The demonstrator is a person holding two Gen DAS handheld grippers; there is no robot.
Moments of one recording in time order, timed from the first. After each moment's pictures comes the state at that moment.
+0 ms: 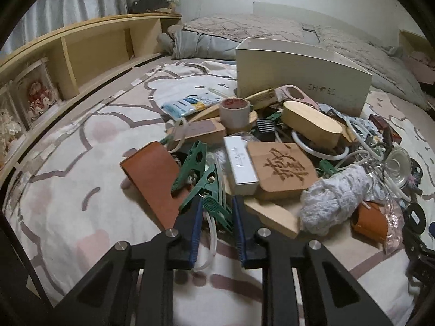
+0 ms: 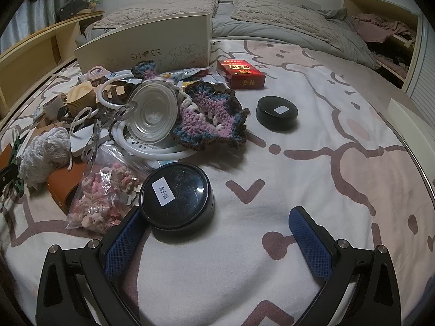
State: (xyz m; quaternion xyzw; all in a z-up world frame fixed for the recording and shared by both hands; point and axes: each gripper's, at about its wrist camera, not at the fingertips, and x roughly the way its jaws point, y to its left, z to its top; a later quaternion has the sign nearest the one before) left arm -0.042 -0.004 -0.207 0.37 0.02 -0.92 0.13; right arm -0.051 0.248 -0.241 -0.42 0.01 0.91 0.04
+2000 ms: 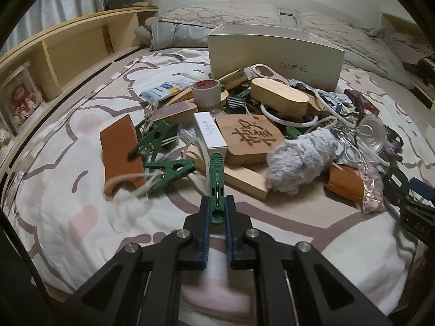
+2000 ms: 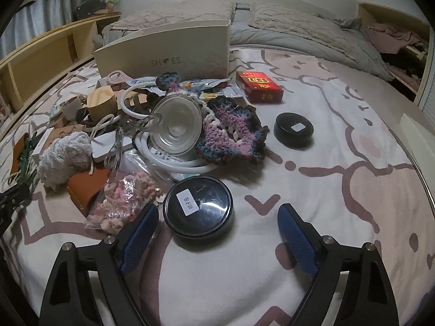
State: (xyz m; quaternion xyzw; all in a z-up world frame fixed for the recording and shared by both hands) left arm -0.025 0.019 -0.209 0.41 0.00 -0.91 0.07; right arm -0.053 0.238 -0.229 -0.41 0.00 0.91 -0.01
